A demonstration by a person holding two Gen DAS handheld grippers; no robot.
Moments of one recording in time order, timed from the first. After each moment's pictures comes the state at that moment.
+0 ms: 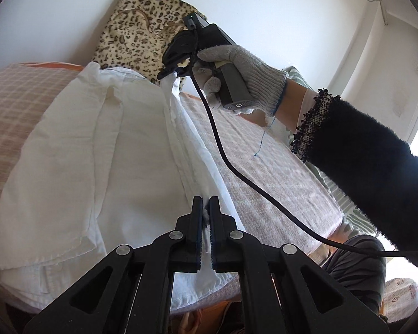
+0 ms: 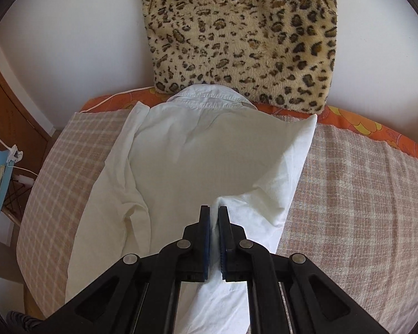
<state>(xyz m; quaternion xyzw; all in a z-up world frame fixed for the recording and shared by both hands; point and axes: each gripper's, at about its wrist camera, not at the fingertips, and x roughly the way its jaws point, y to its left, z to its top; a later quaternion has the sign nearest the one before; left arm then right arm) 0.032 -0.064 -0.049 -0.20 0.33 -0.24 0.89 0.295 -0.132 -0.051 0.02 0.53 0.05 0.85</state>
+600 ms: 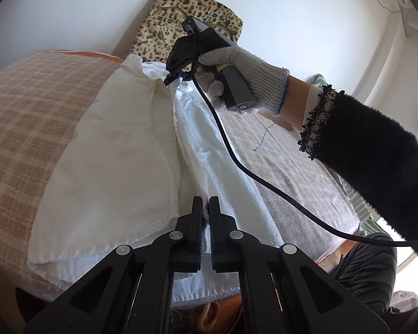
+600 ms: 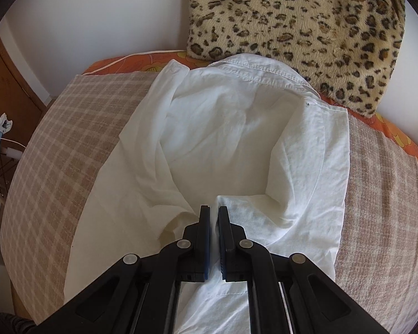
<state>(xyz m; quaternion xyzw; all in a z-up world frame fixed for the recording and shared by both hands) 0.020 -0.023 -0.069 -0.22 0.35 -0.18 0.90 0.322 -0.052 -0.103 -0.04 0.56 0.06 0.82</state>
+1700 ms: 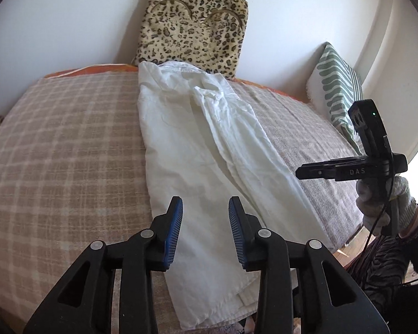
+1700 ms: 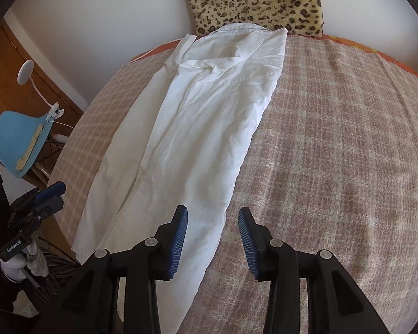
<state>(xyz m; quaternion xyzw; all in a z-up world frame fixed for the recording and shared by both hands) 0.086 0.068 -0.043 -0.12 0.42 -0.18 0.88 0.084 -0.127 -0.078 0.07 0.55 0.12 0.82</state>
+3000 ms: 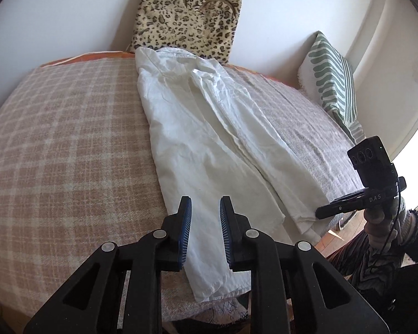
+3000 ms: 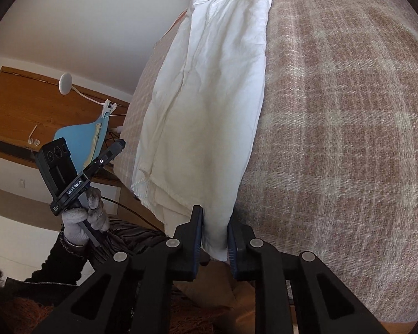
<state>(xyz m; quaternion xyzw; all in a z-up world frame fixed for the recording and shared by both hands) 0.070 0.074 -0.047 -0.08 0.43 -0.23 0.87 -0.003 -0.143 -0.129 0.27 0.59 0.23 0.73</state>
